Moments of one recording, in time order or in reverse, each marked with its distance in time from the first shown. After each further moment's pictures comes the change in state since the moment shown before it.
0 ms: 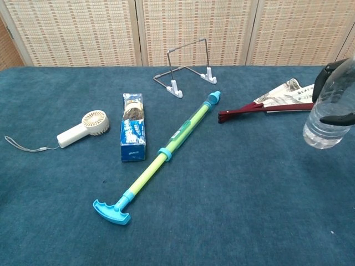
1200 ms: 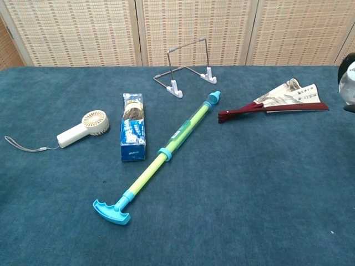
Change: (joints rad) left arm 0.002 0.001 -0.001 0.000 0.003 0.007 -0.006; right arm -0.021 -0.156 0.027 0.267 0.044 0.191 -0.688
